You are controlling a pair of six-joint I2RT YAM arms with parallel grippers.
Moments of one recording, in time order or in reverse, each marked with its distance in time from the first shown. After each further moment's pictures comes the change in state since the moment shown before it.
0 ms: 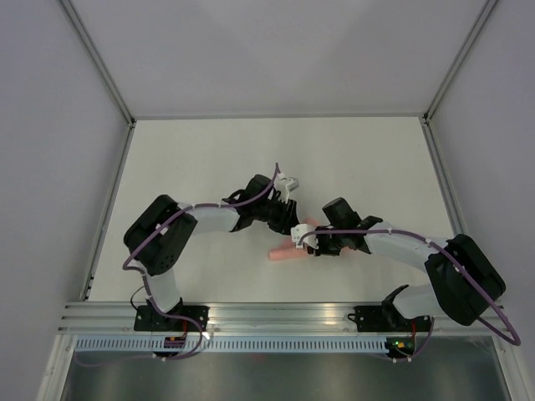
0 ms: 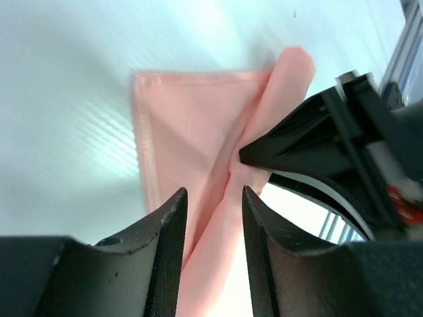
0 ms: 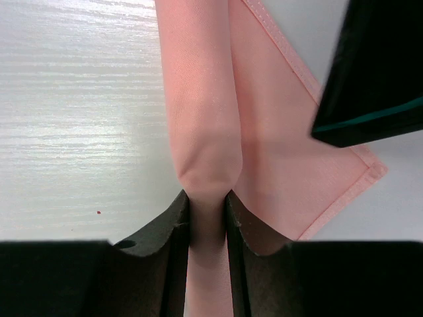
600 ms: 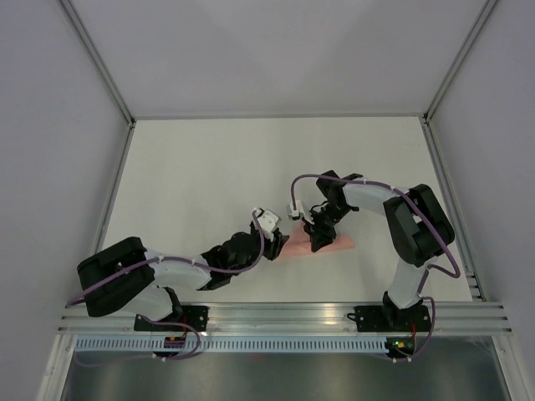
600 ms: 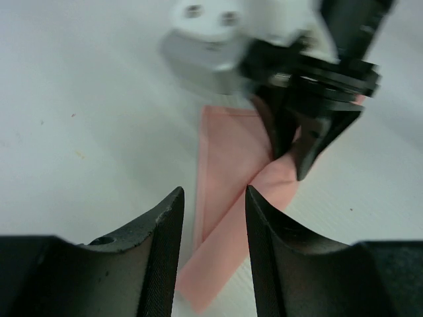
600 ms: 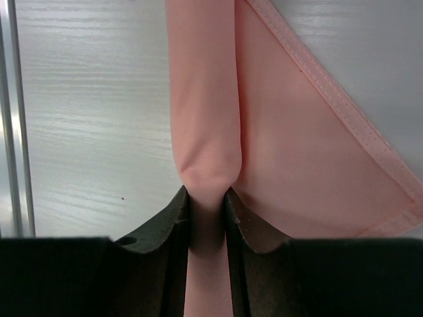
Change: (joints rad) left arm -0.274 -0.453 -0.585 0.578 -0.848 0.148; right arm -0.161 0.440 0.447 -0.506 -0.298 -0.158
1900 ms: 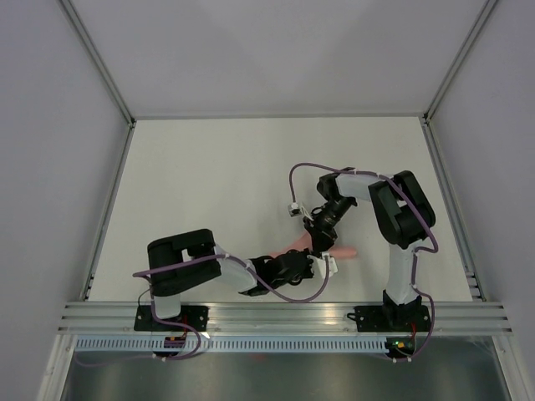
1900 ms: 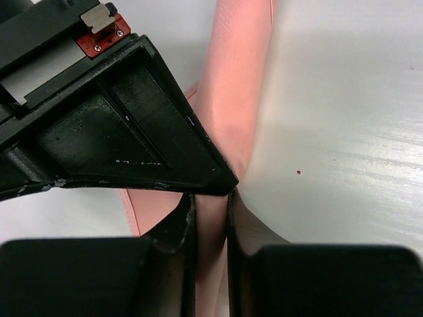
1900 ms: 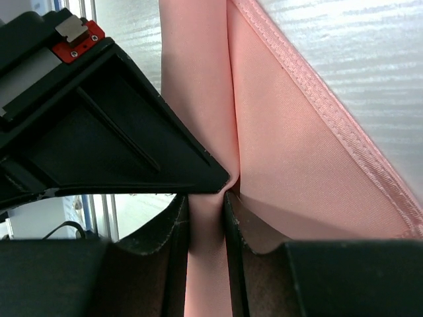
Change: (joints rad) left arm -0.303 0.462 0.294 -0.046 -0.049 0.624; right arm -0.039 0.229 0.173 -0.307 -0.130 0.030
